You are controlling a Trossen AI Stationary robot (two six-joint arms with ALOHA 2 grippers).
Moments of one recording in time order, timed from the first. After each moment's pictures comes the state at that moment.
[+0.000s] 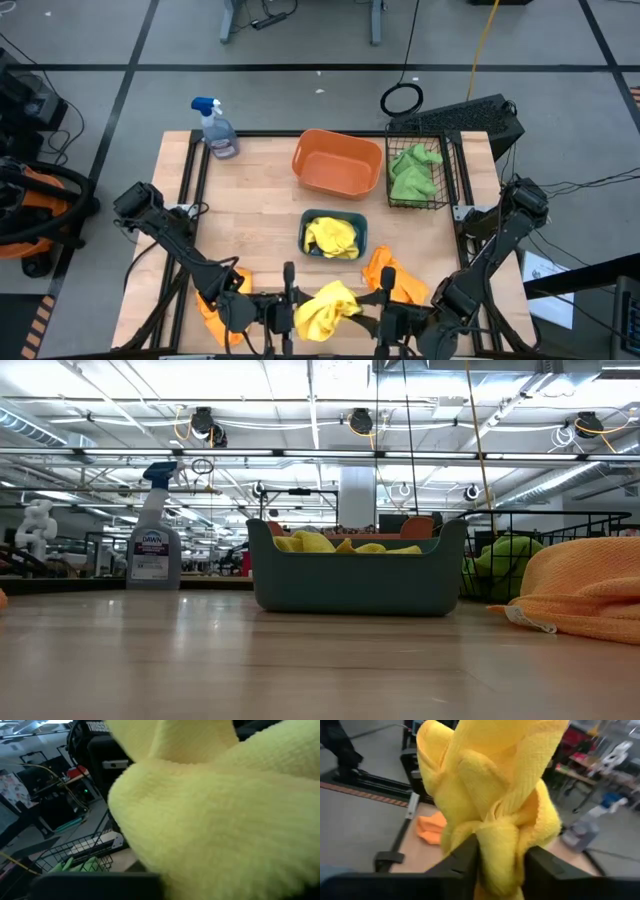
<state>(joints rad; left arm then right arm) -0.72 1.73 1.31 0.29 -0.72 0.30 0.85 1.69 1.40 -0.07 0.99 0.03</state>
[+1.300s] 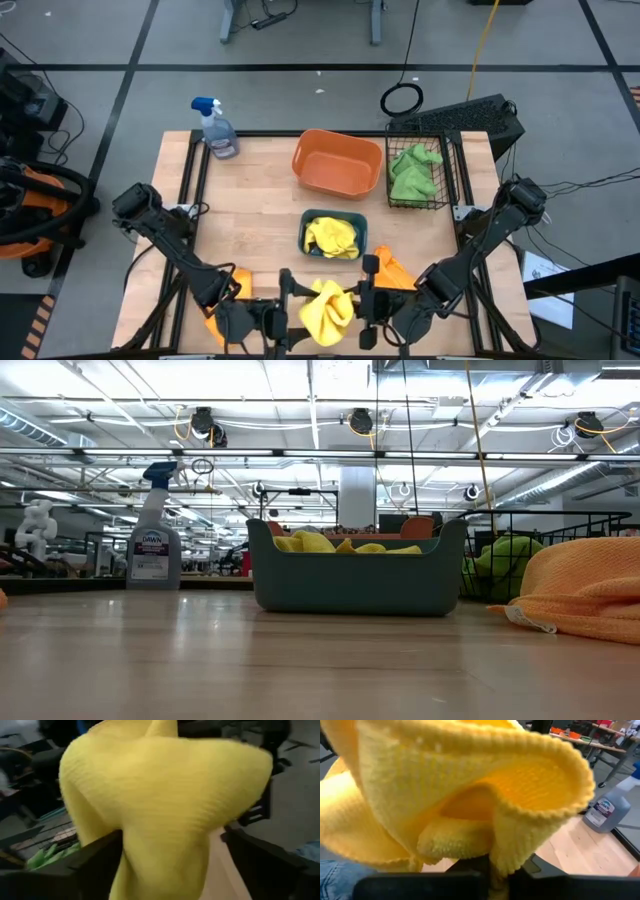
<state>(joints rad) -0.75 1.73 1.31 0.17 -0.70 0.19 0.73 1.69 1.40 -0.13 0.78 0.18</state>
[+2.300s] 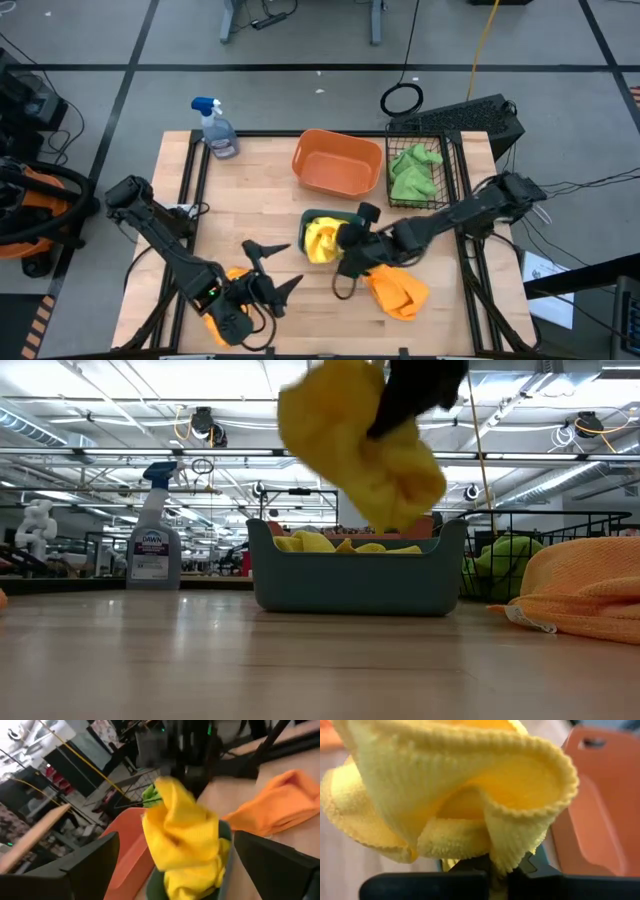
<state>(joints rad) -0.78 1.64 1.31 -0.43 -1.22 -0.21 0.39 1.69 1.40 -0.73 0.60 0.52</state>
